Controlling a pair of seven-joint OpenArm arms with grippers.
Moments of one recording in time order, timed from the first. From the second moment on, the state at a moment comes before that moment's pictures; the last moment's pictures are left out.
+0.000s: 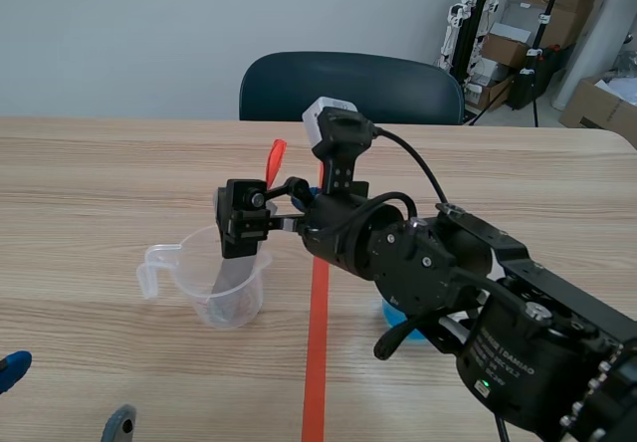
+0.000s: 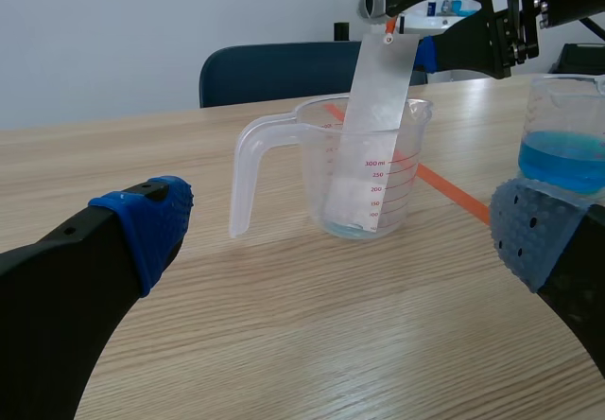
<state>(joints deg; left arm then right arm) 25.8 -8.8 -15.5 47.8 26.7 -23.0 -89.0 7.1 8.5 -32.8 76.2 35.7 10.7 -7.0</state>
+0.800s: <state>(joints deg) 25.8 -8.8 -15.5 47.8 26.7 -23.0 -89.0 7.0 7.8 -32.8 76.2 34.8 9.6 -9.1</state>
